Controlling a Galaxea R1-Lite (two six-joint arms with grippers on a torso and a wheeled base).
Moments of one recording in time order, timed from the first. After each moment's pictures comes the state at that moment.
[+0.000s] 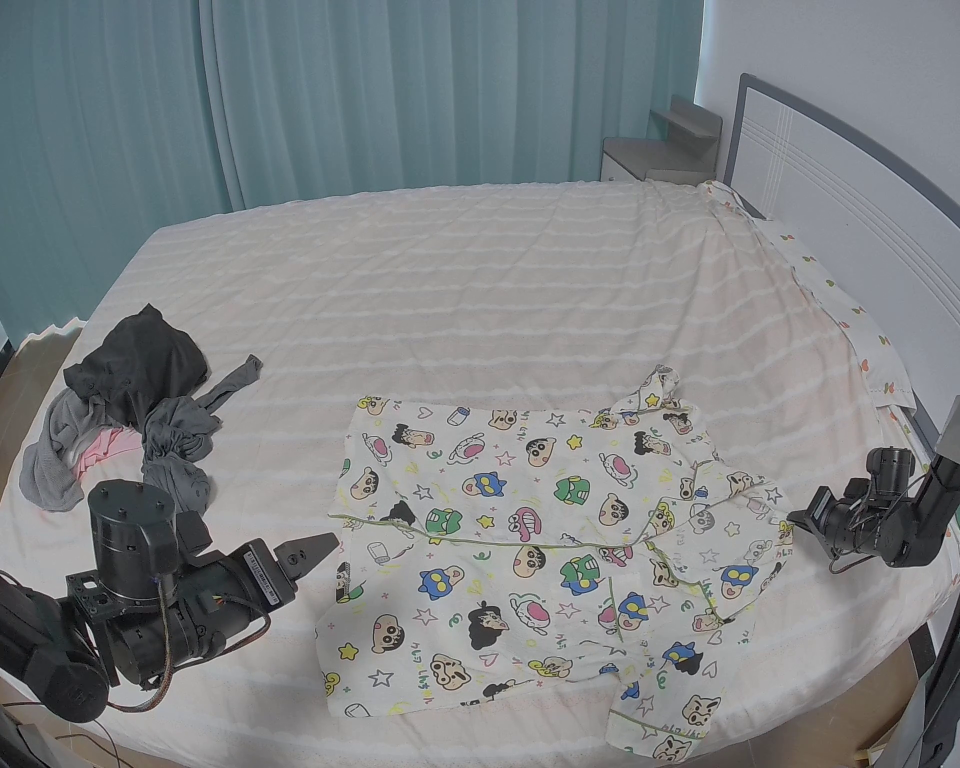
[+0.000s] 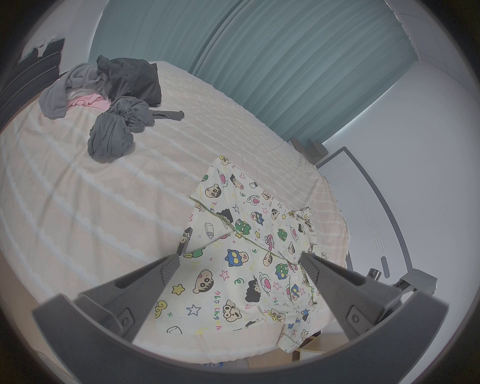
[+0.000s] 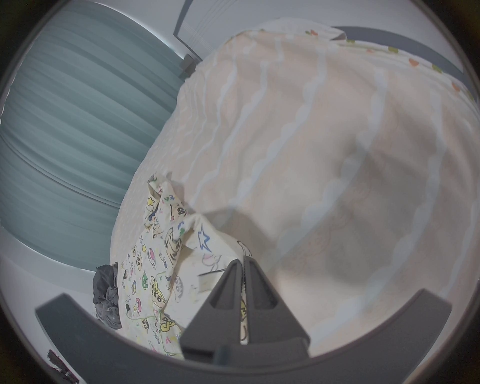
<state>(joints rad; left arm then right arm) -0.46 1.55 -0.27 -0.81 0.09 -0.80 -0.29 2.24 -0.67 -0.91 0.40 0.59</state>
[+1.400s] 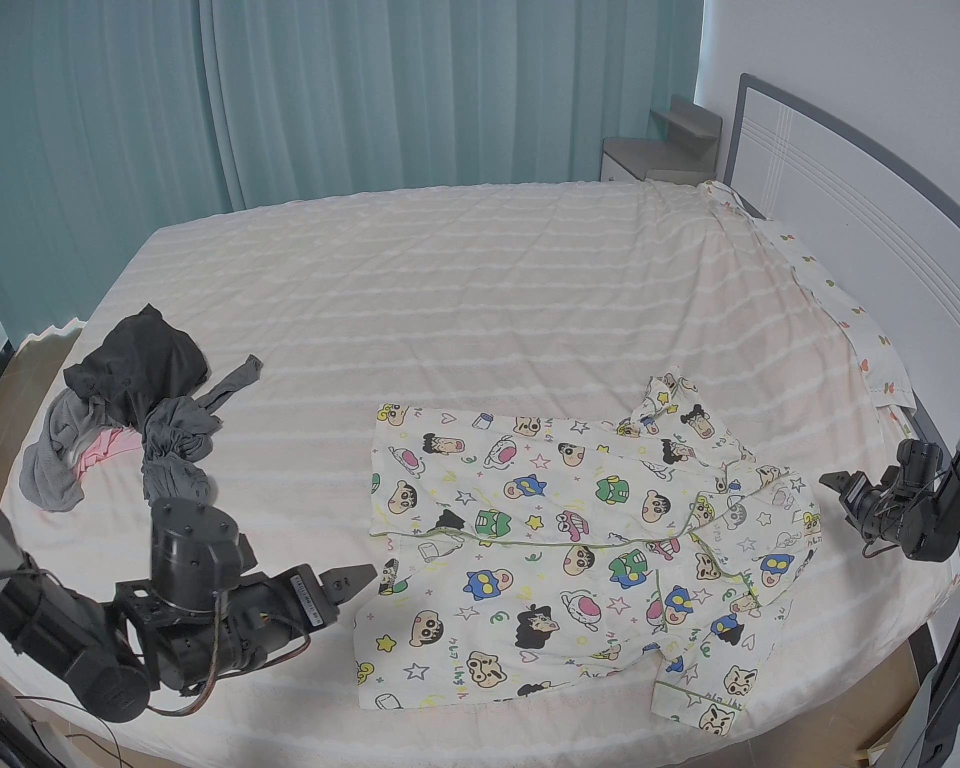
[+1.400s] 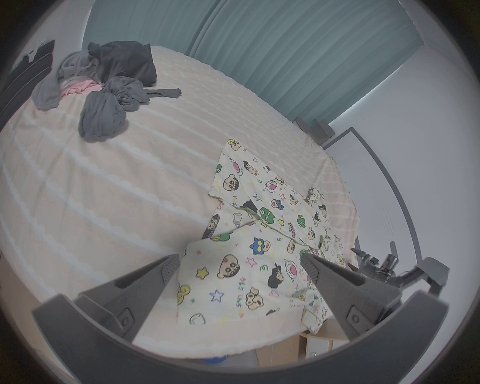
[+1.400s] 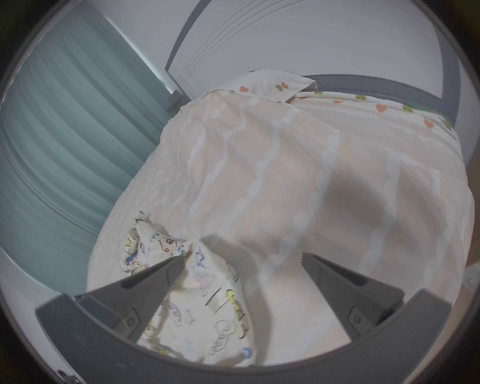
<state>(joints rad) -0.52 1.68 -0.29 -0.81 0.09 -0.81 -0.42 2.23 -0.70 -0.97 0.27 0.55</state>
